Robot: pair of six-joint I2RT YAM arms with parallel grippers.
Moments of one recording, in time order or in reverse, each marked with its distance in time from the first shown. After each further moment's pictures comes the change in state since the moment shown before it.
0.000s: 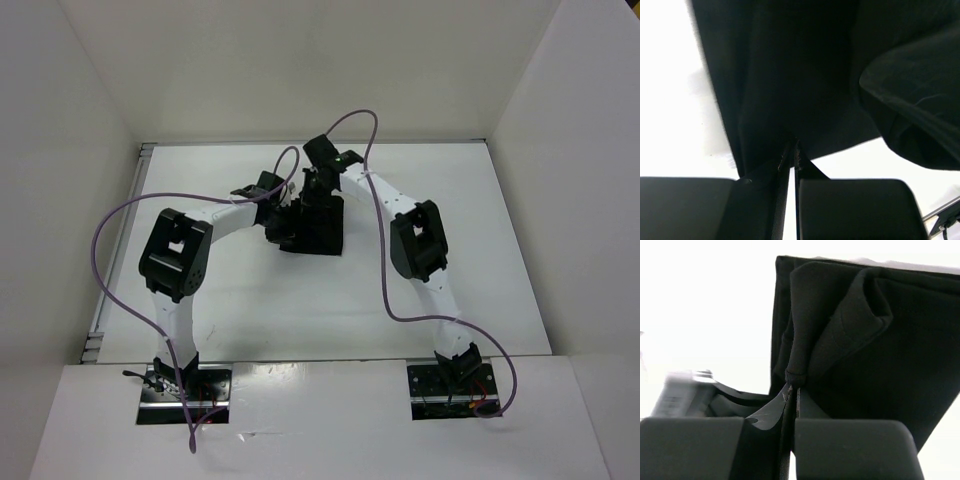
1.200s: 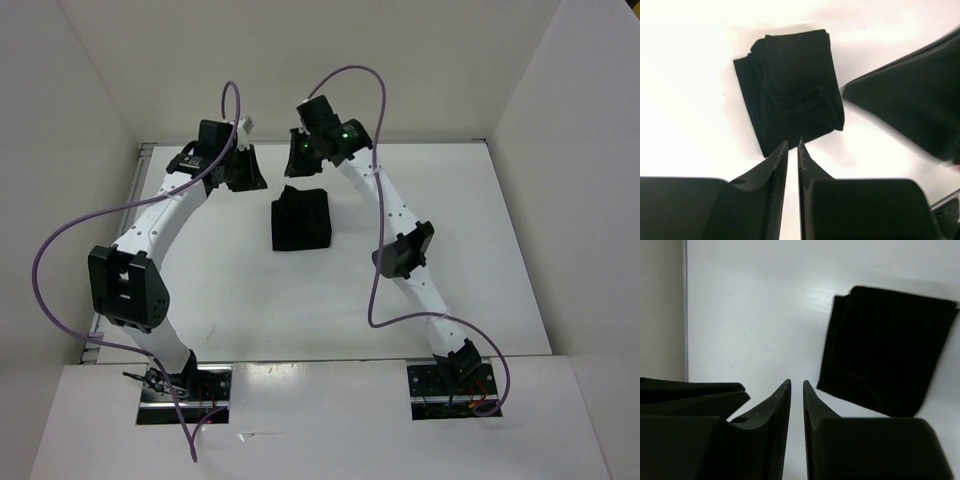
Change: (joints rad) left arm 0.165 -0.318 0.195 -0.173 -0.021 0.089; right arm 0.040 0.264 0.927 -0.415 -0.039 -0.055
